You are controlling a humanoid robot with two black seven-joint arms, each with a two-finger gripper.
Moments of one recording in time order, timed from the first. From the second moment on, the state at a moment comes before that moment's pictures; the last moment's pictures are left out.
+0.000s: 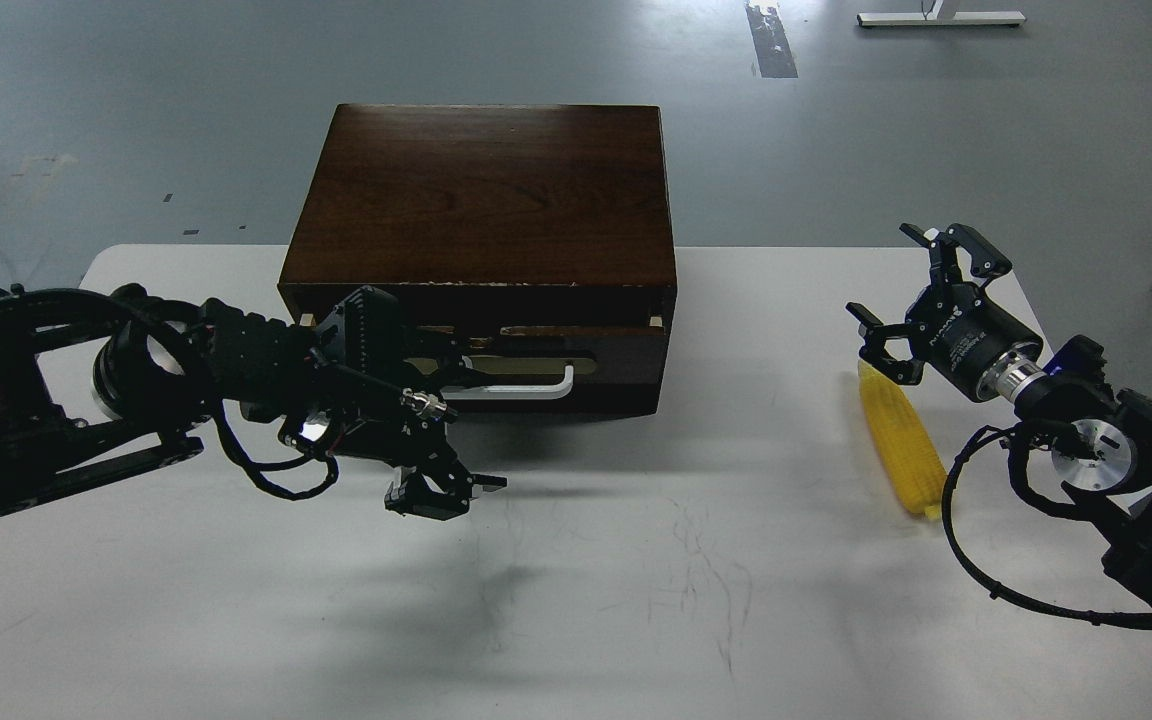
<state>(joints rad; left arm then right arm) -1.16 0.69 0.03 -1.52 2.18 -0.15 -0.49 0.62 -0.43 0.69 0.69 -0.06 0.49 0.16</state>
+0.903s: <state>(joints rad) -1.13 0.79 0.03 -1.62 2.18 -0.14 -0.49 0.62 -0.42 0.68 0.67 -0.06 0.49 0.16</state>
